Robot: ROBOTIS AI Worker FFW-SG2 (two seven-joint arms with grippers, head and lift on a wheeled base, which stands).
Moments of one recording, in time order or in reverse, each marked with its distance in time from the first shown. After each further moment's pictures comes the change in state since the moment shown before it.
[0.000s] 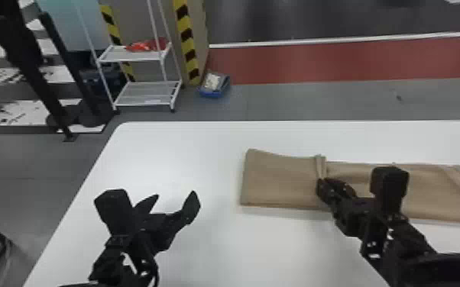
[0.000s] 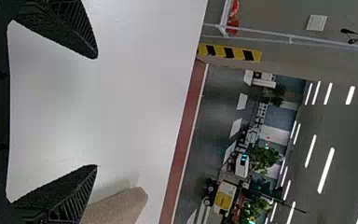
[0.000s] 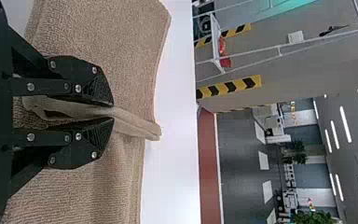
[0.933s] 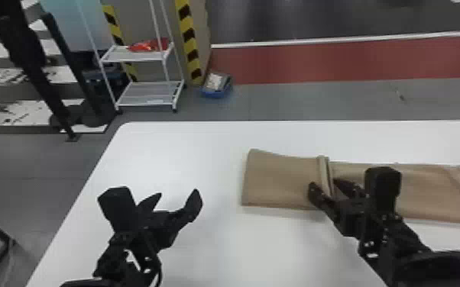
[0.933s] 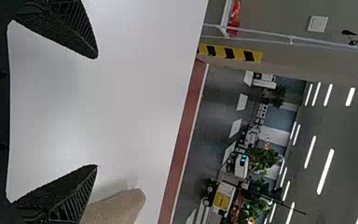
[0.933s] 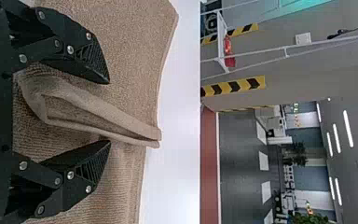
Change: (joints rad) left arm -0.018 -0.001 0.001 0.018 0.005 0.000 0.000; right arm -0.020 0.008 0.023 0.041 0.047 -0.016 -0.016
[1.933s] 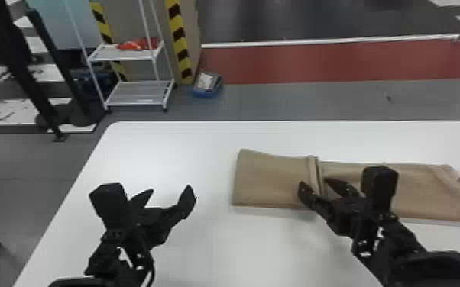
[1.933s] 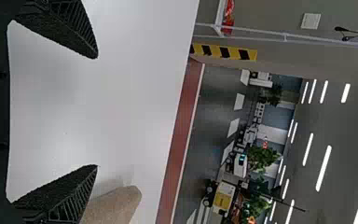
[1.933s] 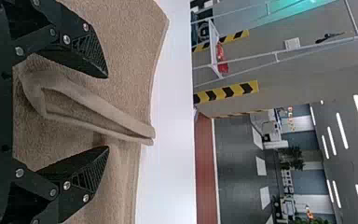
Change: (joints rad) left arm -0.009 0.001 -0.017 -0.014 -0.017 0.002 0.014; right arm 0.018 -0.002 -0.029 -0.029 -0.033 0.002 0.067
